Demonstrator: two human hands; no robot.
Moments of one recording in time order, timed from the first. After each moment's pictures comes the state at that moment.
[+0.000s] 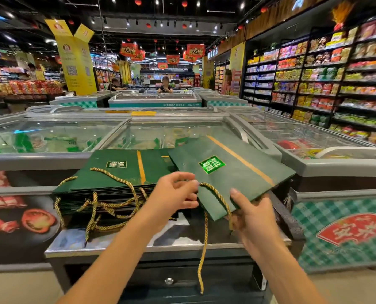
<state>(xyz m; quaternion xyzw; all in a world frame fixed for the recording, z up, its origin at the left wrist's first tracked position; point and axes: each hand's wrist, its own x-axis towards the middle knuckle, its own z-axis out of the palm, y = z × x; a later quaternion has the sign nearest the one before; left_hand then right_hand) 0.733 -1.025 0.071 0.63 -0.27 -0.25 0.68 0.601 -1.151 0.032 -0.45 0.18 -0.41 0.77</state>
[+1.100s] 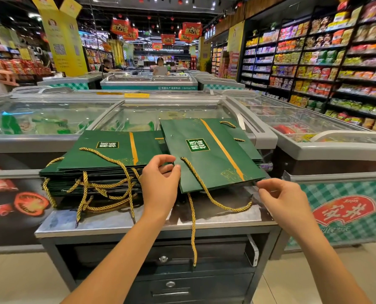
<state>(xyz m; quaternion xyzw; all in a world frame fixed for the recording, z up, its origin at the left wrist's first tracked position) 0.734 -1.039 0.032 0.68 -0.24 0.06 0.69 0.540 -1.215 0.020 -0.82 0.35 -0.33 0.31</state>
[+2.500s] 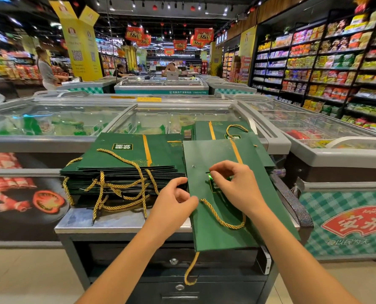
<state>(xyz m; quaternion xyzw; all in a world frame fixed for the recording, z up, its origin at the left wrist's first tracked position) 0.714 -0.998 0.025 0.74 -0.30 -0.14 0.59 0.645 -1.178 0.032 -0.85 0.14 -0.37 0.36</state>
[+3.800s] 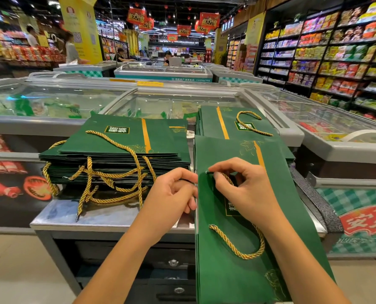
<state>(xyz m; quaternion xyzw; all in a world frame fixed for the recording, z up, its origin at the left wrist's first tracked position) 0.736 -1.000 0.010 0.66 -0.34 -0.17 0.65 0.646 -1.166 0.013 -0.83 0.03 -0.39 0.39</state>
